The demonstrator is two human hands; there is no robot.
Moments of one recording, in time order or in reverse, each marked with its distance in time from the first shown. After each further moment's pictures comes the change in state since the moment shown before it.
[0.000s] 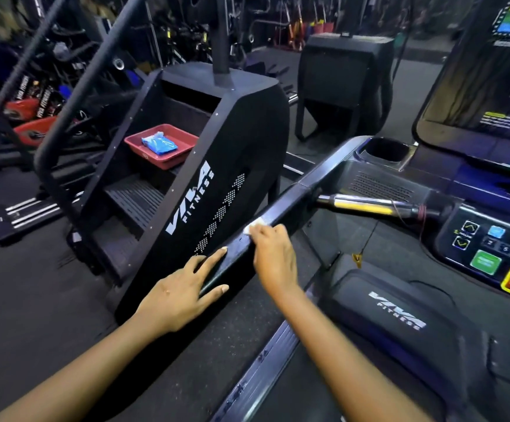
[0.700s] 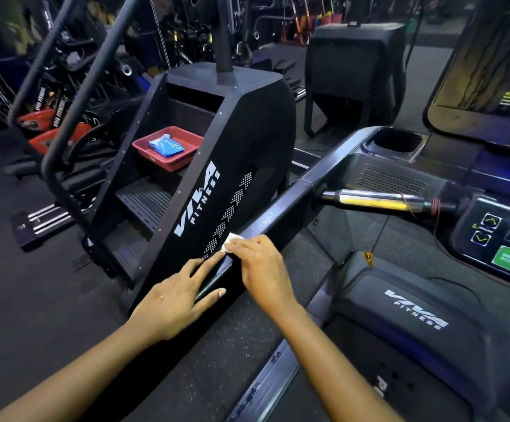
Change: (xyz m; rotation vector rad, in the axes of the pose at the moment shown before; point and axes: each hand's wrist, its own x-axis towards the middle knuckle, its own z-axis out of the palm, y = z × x) left_hand 0.002 -0.001 0.003 -0.006 0.004 0.016; right_hand -0.014 -0.003 0.006 0.373 0.158 -0.265
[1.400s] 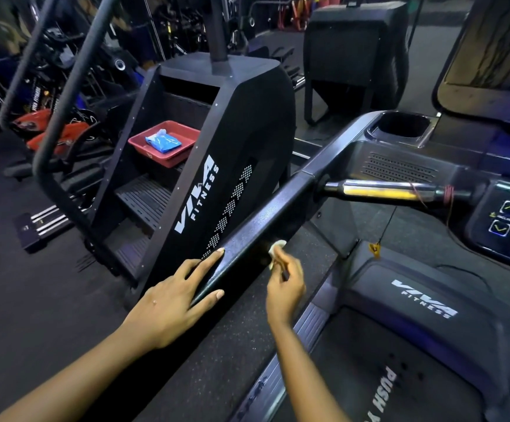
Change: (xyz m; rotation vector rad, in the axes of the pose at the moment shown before) left_hand -0.002 0.002 -0.004 0.004 -0.046 -0.034; right_hand -0.050 0.042 0.050 0.417 0.583 0.703
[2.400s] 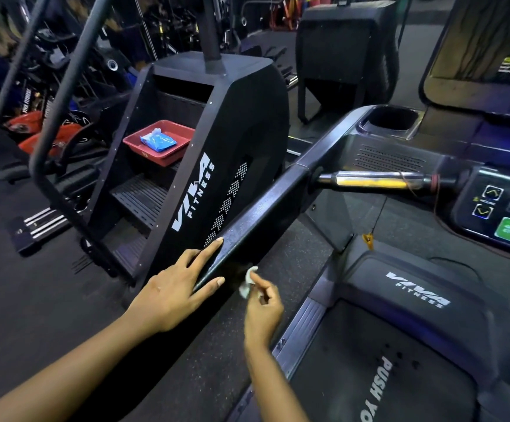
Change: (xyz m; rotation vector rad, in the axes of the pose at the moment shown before) left_hand 0.001 0.000 0.001 0.029 -0.011 -0.006; right_hand -0.063 -0.006 0.005 0.242 0.081 0.434
